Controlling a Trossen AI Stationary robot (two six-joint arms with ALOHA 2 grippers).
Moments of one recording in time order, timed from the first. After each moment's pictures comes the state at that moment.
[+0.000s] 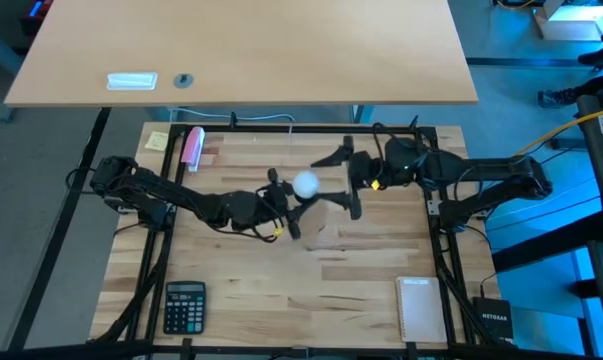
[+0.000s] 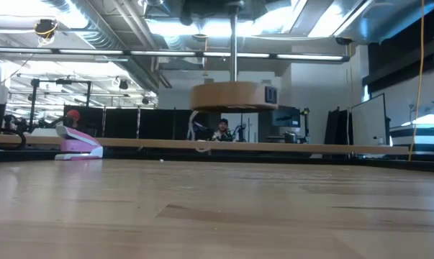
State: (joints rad) left arm -0.20 1.58 0.97 0.65 -0.61 0.08; right arm 0.02 1.25 1.19 -0.01 -0.08 -0.06
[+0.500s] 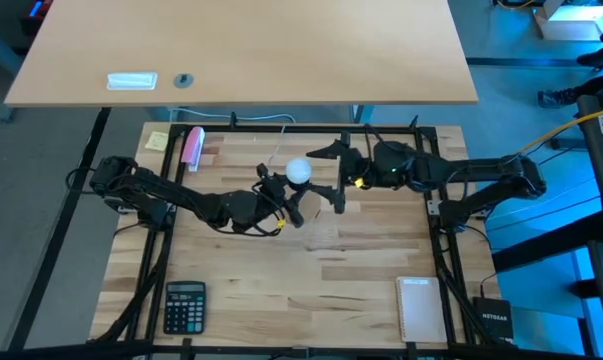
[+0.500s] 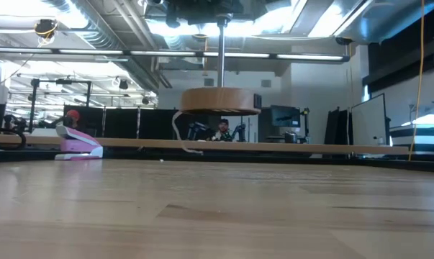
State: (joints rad) left arm -0.19 1.58 0.97 0.65 -0.86 0.07; right arm 0.02 1.31 1.19 0.04 0.11 -0.05
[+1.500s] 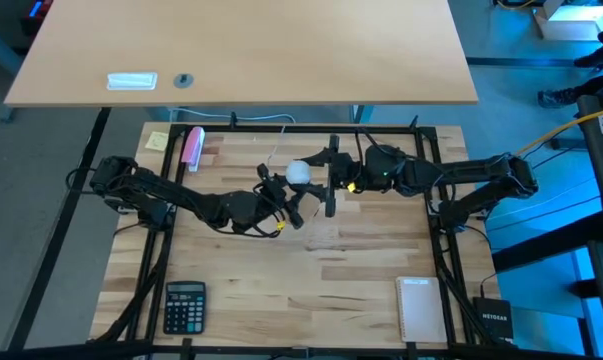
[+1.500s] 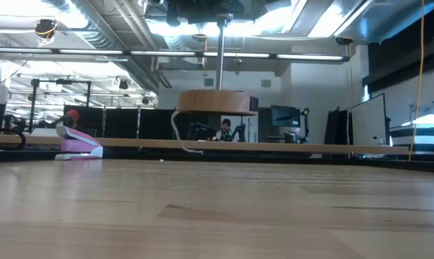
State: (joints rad) left arm -0.20 1.58 0.97 0.64 -0.85 0.11; right arm 0.02 1.39 1.19 0.22 0.07 -0.09
